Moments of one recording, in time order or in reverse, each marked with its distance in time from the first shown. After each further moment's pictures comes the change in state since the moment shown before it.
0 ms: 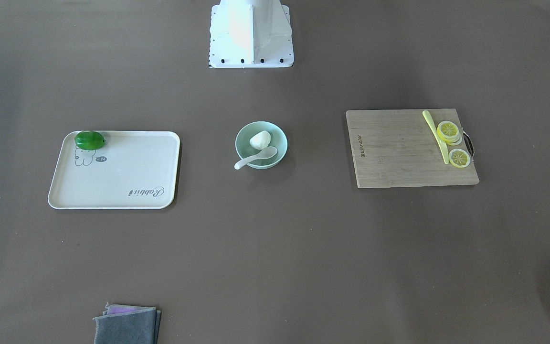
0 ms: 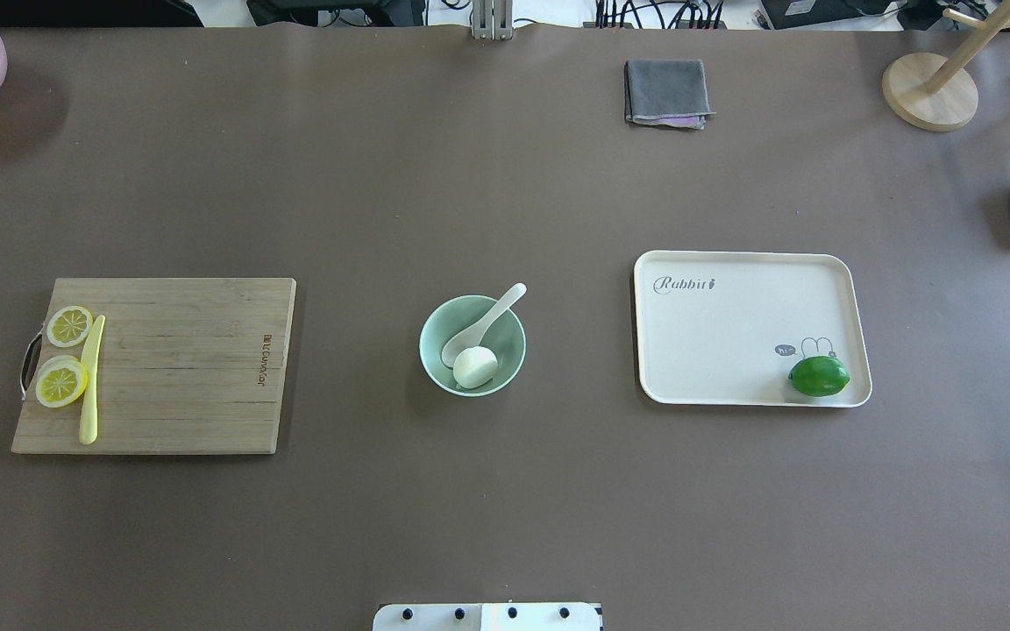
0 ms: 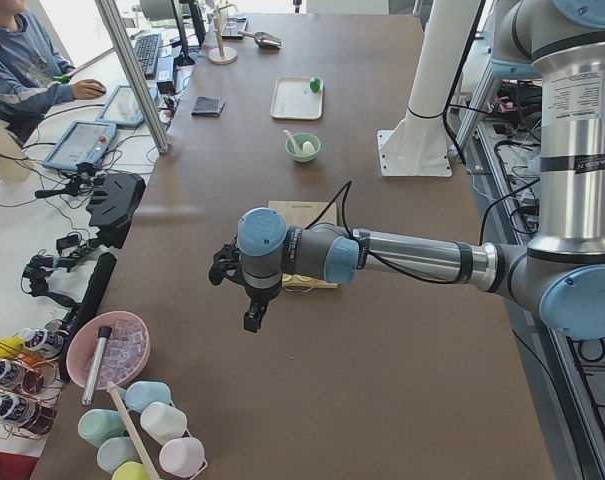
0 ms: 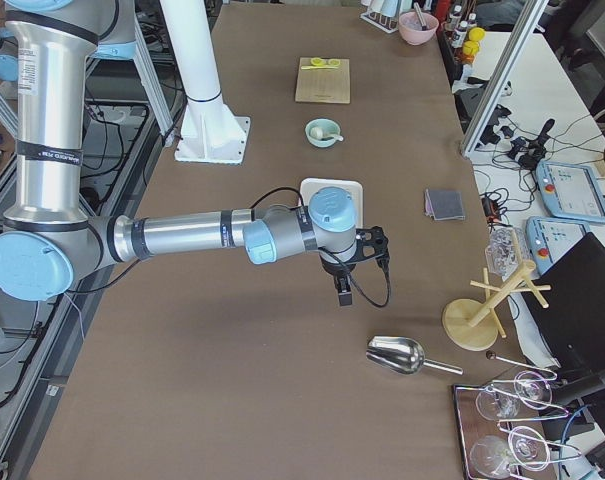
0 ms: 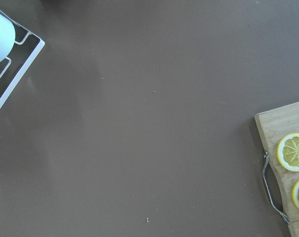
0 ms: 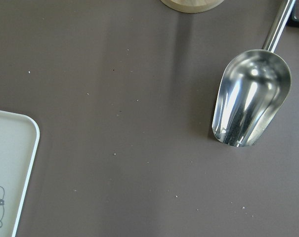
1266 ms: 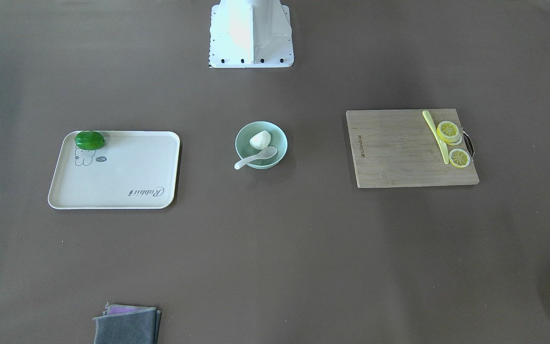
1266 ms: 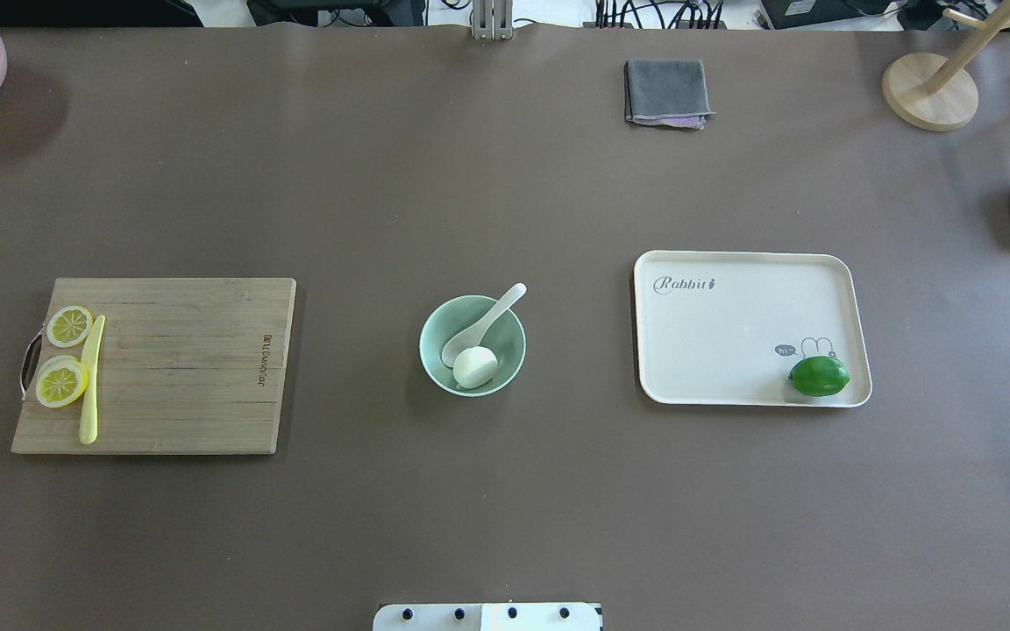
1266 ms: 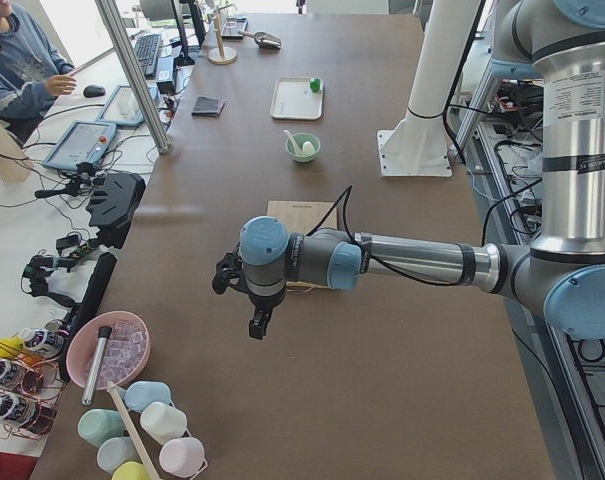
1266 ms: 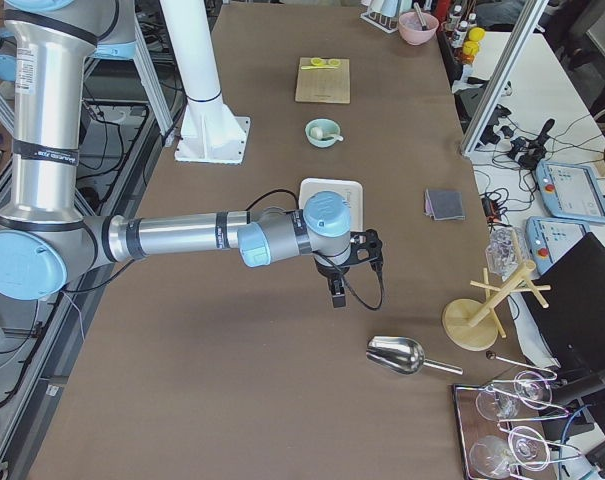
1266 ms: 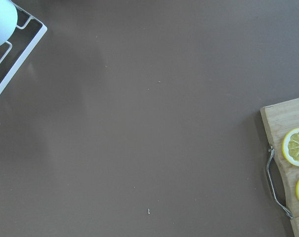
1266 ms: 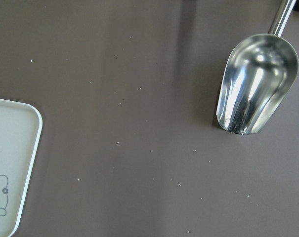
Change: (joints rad) left arm -0.005 0.015 0.008 0.011 -0.004 -0.003; right arm -0.001 -0.023 0.003 0.000 0.019 -0.010
